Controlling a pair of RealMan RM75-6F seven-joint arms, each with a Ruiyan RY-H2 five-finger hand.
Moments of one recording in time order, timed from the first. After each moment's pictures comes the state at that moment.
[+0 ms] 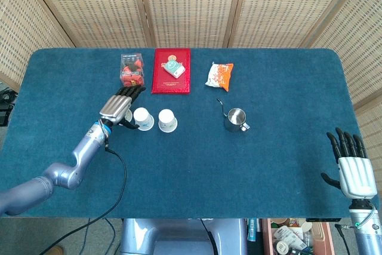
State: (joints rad) left arm -0.85 -1.55 -0.24 -1.09 1.20 0.70 -0.10; right arm 0.12 -1.22 0.11 -1.47 -1.46 1.46 -0.12
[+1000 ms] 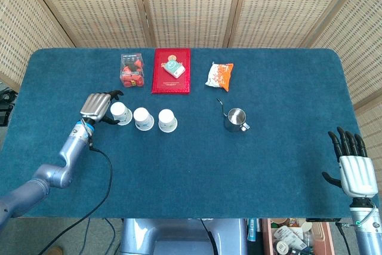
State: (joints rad) left arm -0.82 -1.66 -0.20 -0.81 1.23 0.74 -0.19; right arm 0.13 -1.22 0.11 -1.46 -1.44 1.44 -0.12
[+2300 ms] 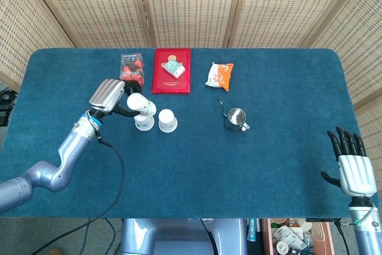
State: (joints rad) left arm -0.85 -1.38 -0.32 -1.35 1.21 0.83 -0.14; right arm 0.14 -1.22 0.11 -1.48 -1.43 1.44 -0.11
